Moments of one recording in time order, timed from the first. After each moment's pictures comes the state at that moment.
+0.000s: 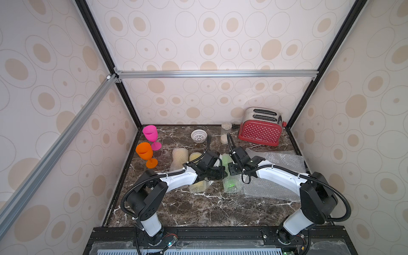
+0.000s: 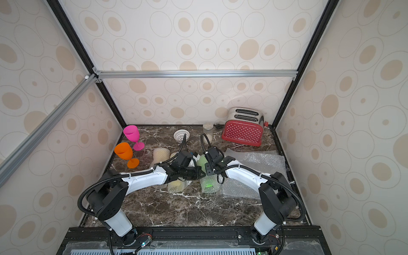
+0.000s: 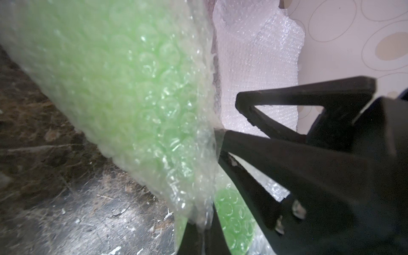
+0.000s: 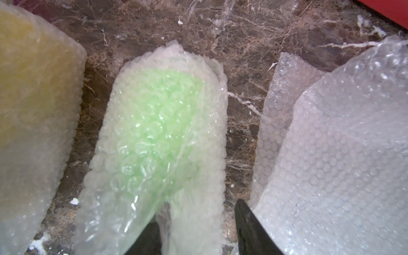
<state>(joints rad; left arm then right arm) -0.76 1.69 1.00 -0.08 0.37 -0.74 0.66 1.60 1.08 -0.51 0.20 0.36</state>
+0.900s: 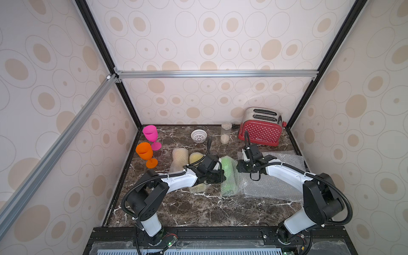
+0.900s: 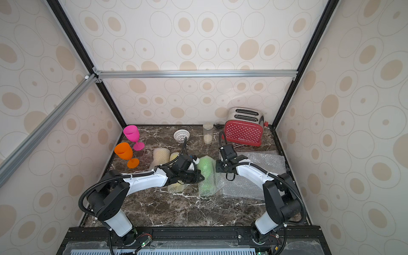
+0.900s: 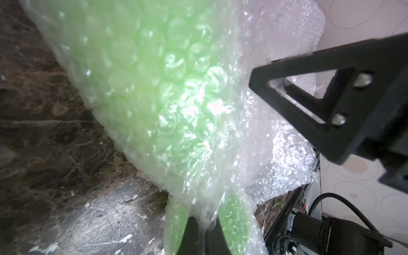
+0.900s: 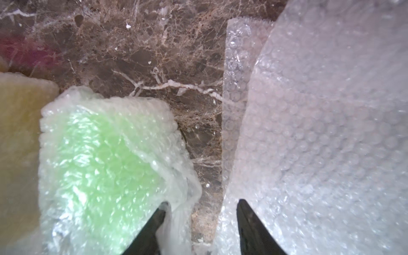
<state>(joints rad) -0.78 1.69 0.95 -0.08 0.34 -0.74 0.43 1.53 0.97 -0.45 -0.05 0.45</state>
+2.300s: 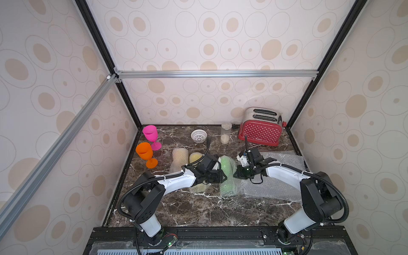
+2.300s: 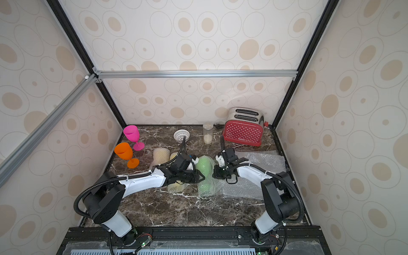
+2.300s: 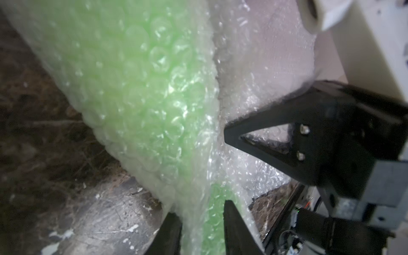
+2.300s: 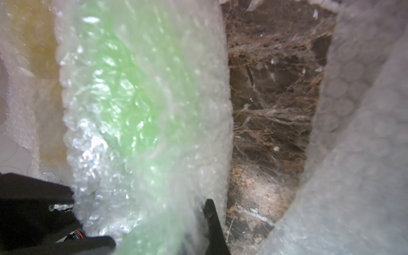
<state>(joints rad) -0.77 1.64 0.95 -0.15 0.31 -0.70 0.42 1.57 0.91 -0.44 -0.41 0.43</state>
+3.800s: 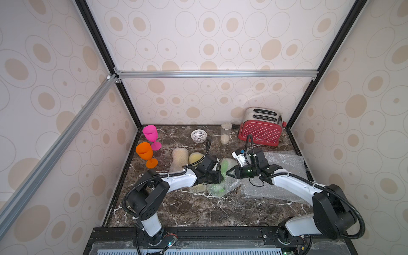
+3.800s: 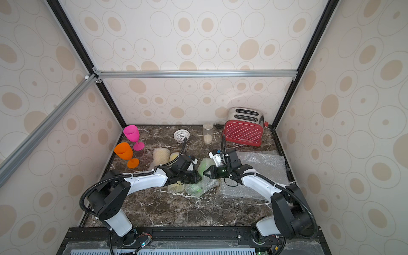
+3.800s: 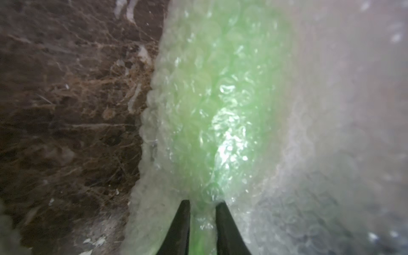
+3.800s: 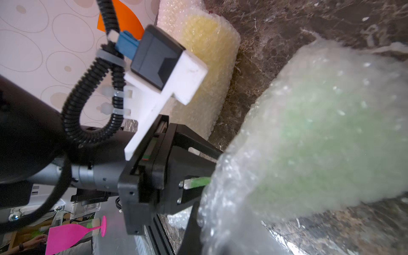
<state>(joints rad) -0.76 1.70 0.94 -0.11 0.26 -0.68 0.46 1.38 0.79 -0.19 -0.66 0.42</state>
